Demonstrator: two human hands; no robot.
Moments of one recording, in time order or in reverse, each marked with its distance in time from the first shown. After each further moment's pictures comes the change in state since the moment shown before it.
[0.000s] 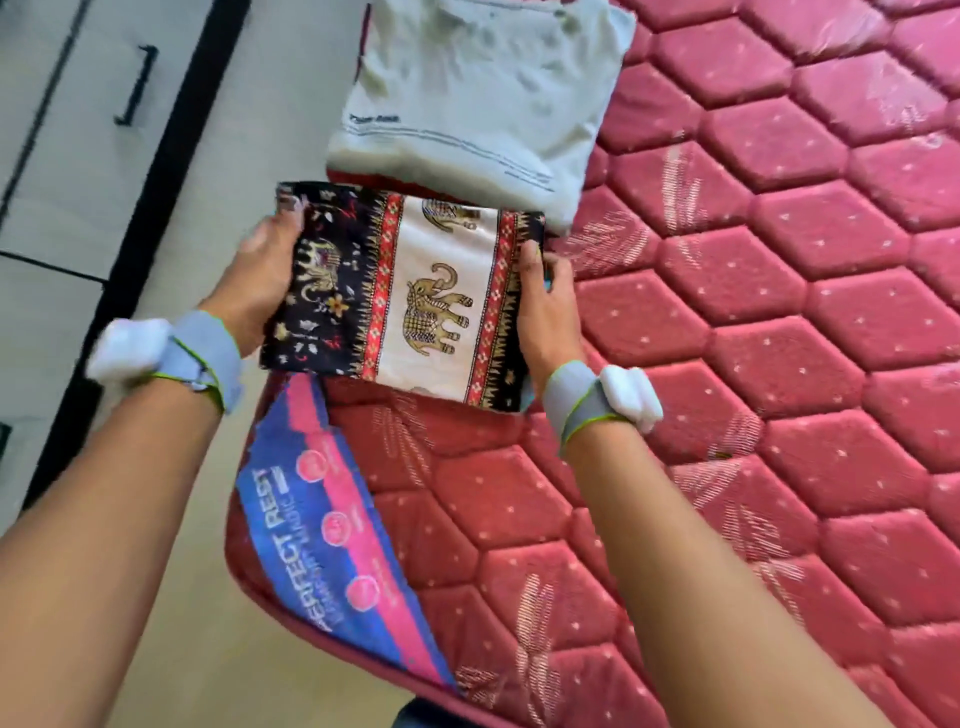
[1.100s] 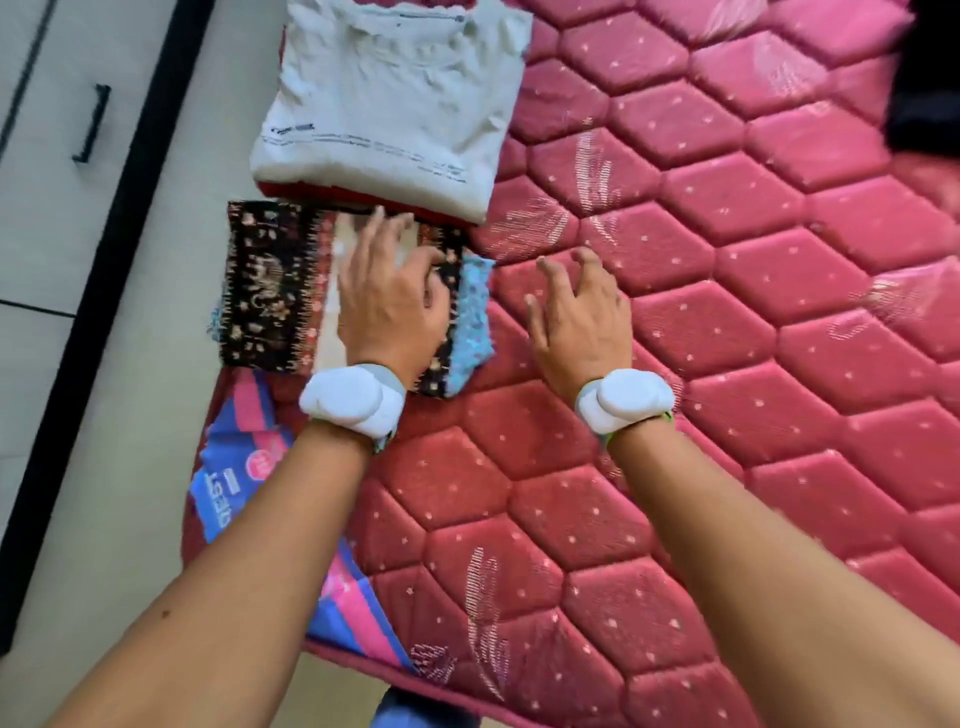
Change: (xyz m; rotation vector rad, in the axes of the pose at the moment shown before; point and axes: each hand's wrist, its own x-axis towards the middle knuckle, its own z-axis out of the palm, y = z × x) left_hand -0.054 -0.024 0.140 0.956 0.285 0.859; right_hand -0.004 0.037 -0.105 -1.121 0.194 -0.548
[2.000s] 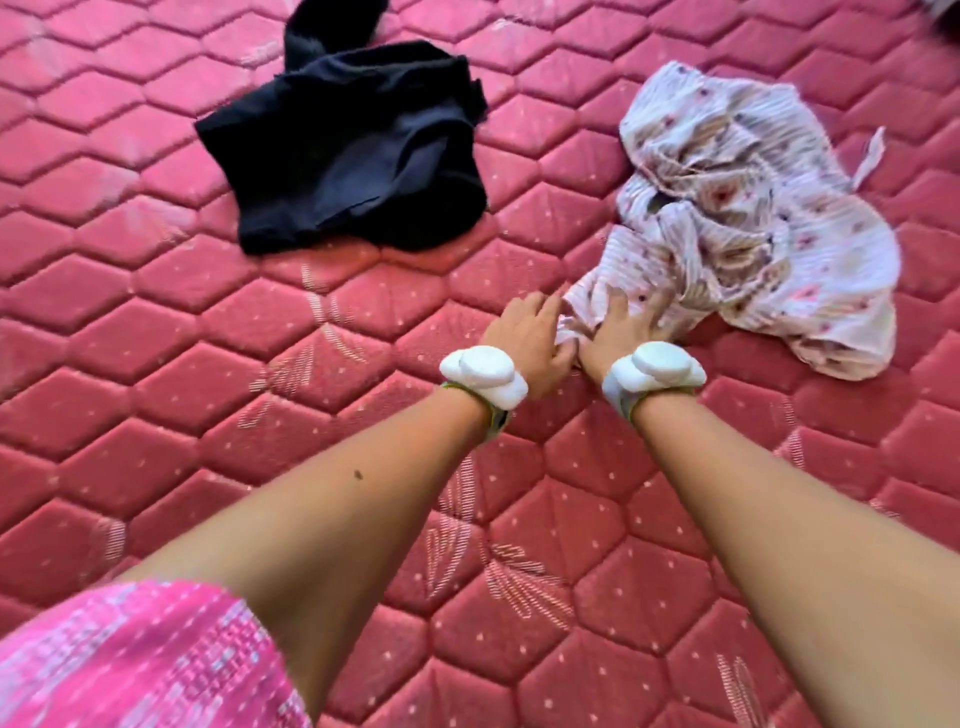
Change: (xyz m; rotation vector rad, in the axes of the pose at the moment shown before) left_hand -0.029 0.681 0.151 -0.416 -0.616 0.582; right_hand -0.097 0.568 -0.257 -0.055 -0.179 0.893
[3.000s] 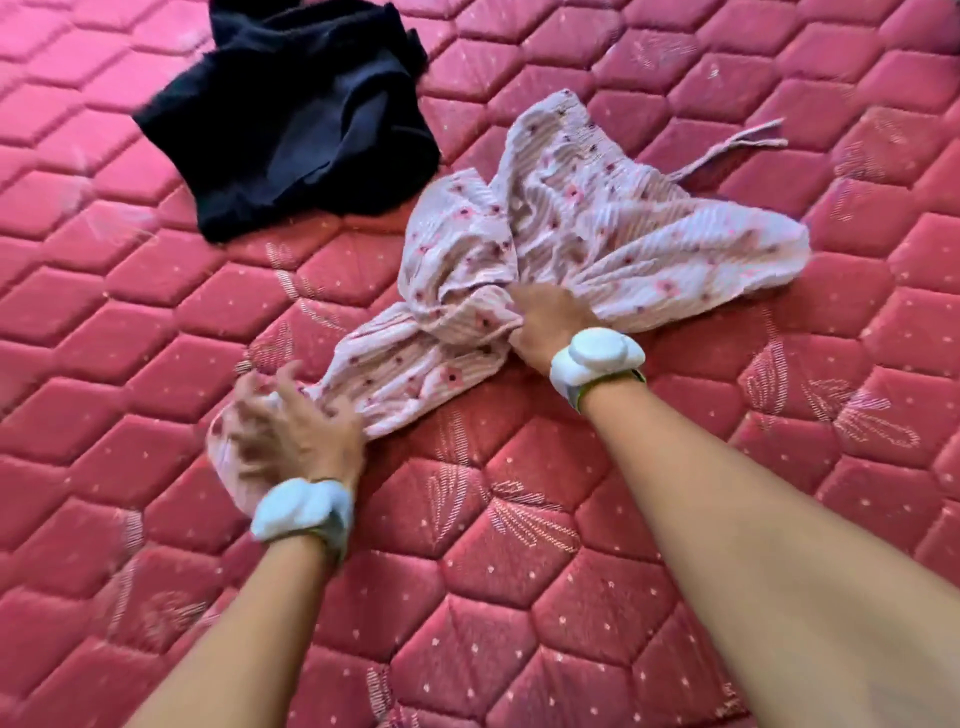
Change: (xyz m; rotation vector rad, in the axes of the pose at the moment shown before) left_hand -0.167 -0.074 -0.027 0.292 0.536 -0.841; right_hand -0.049 -0.007 0.015 0.078 -0.052 -0.419
